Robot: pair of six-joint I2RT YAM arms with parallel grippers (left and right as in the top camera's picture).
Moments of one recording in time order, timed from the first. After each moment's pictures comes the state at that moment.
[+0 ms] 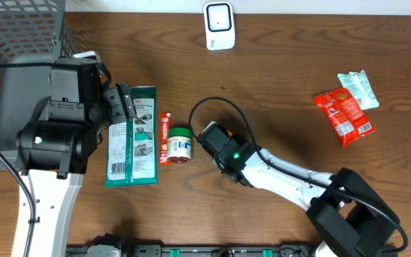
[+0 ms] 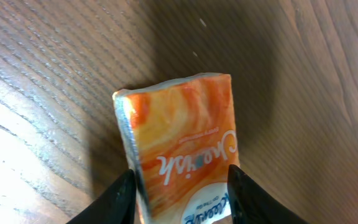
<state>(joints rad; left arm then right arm) -0.12 1.20 1.39 -1.04 -0.14 -0.29 0.84 1.75 0.94 -0.43 0.40 -0.06</state>
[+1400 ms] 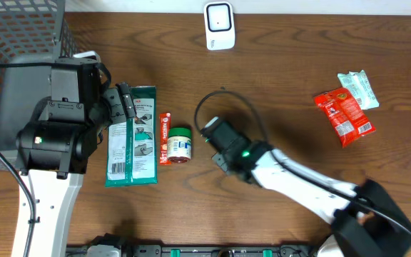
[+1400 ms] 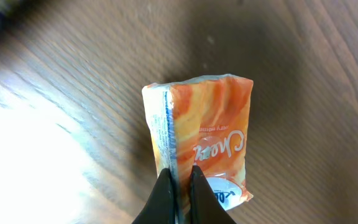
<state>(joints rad) -0.12 1.20 1.39 -1.04 -0.14 -0.29 0.80 1.65 0.94 -0.46 0.25 0.01</state>
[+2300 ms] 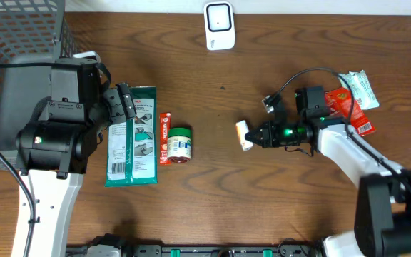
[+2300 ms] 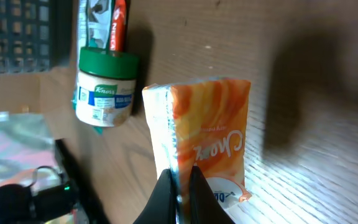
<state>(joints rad) -0.12 1.20 1.39 -1.04 -0.14 -0.29 0.16 1.66 0.88 -0.41 -0.84 0.15</state>
